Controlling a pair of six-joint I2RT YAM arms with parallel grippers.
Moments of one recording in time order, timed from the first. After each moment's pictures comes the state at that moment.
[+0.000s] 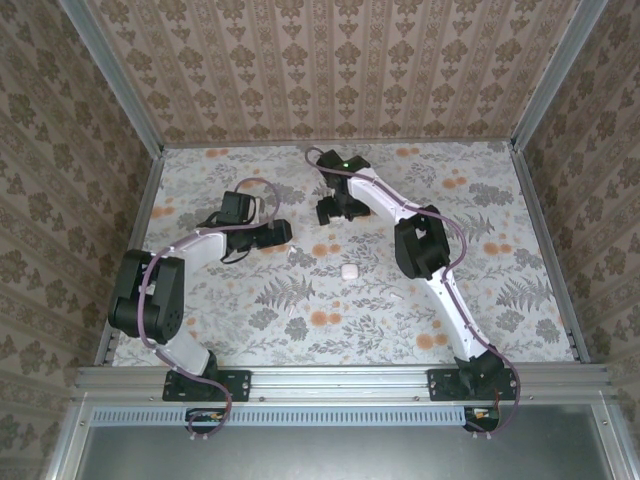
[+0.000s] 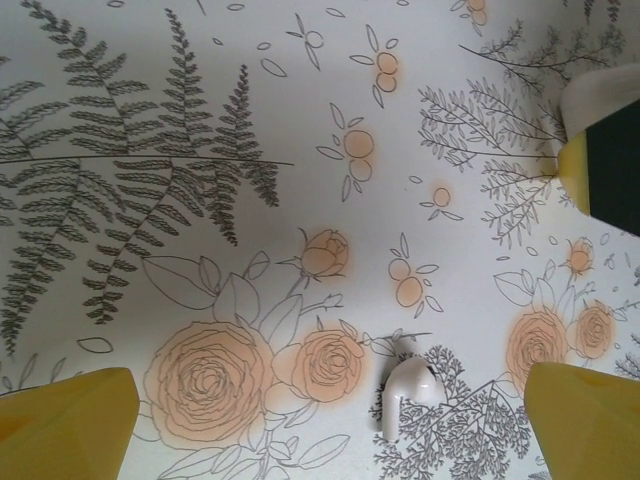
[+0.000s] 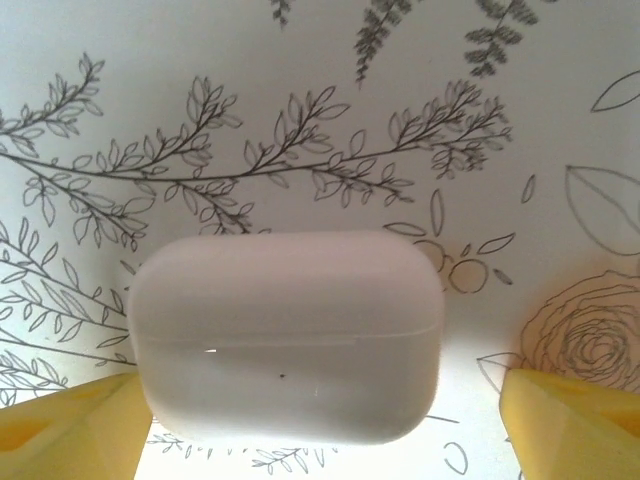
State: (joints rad) left arm -0.31 1.62 0.89 -0.21 0.27 -0.39; right arm 0.50 2.59 2.39 -1.17 0.06 0.32
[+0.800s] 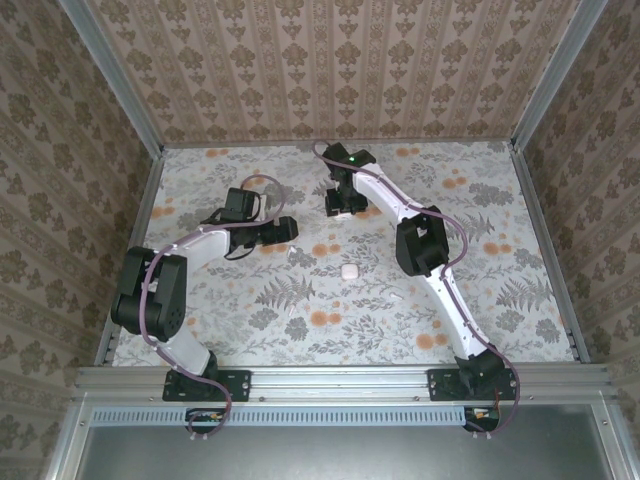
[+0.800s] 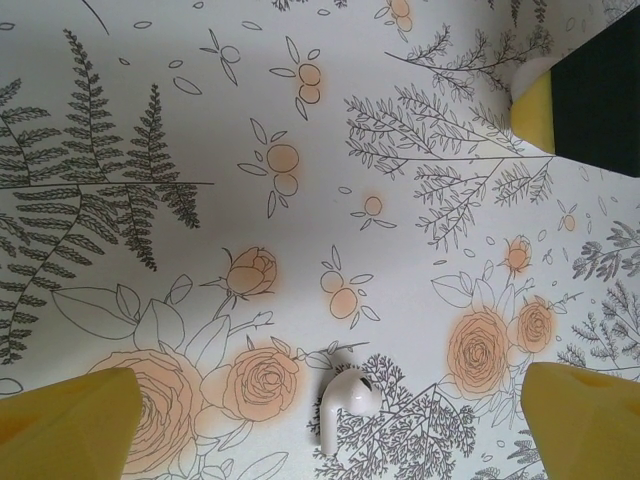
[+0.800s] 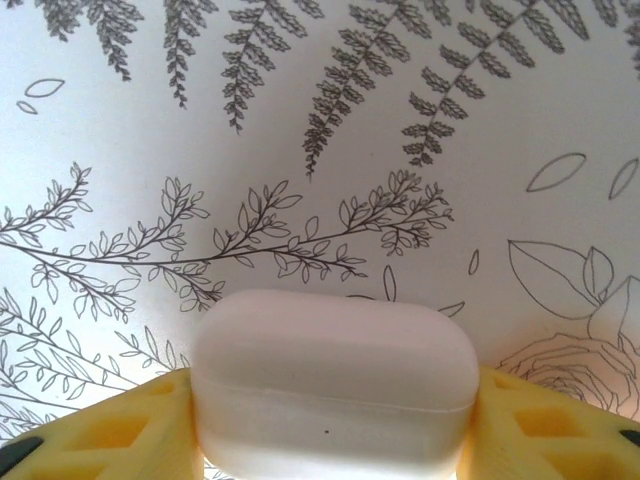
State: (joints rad) left arm -0.33 1.64 0.93 -0.19 0.32 -0.38; right arm 0.48 2.65 2.52 -1.21 0.01 0.34
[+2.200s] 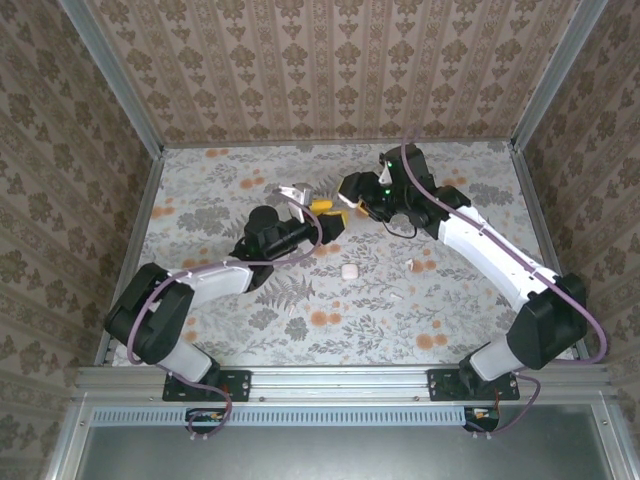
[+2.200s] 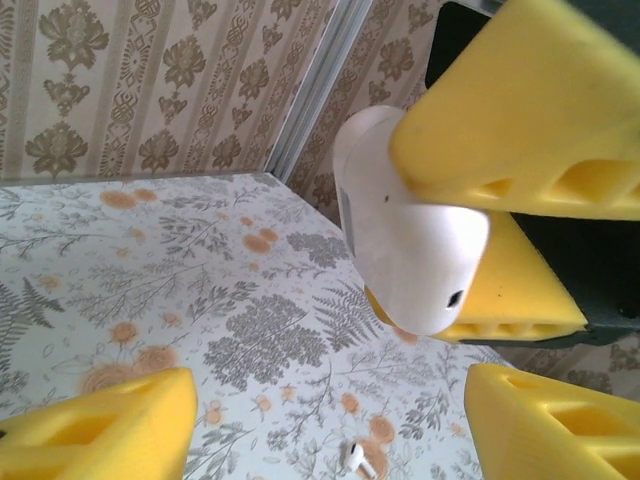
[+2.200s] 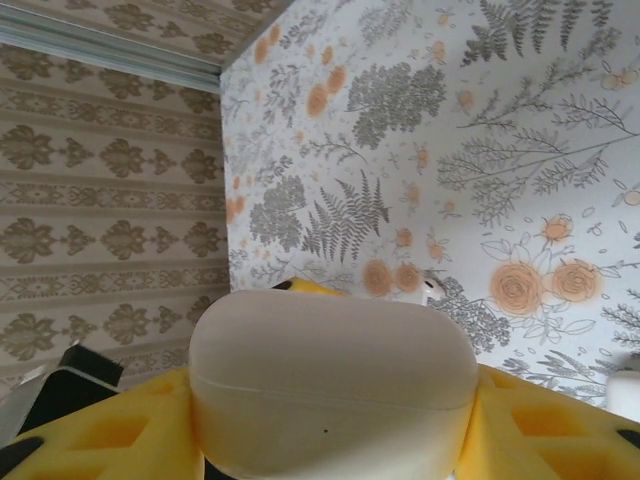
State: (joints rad) left arm -0.66 1.54 0.71 0.83 0.41 -0.46; right arm 0.48 1.49 1.34 -0.45 -0.30 0.99
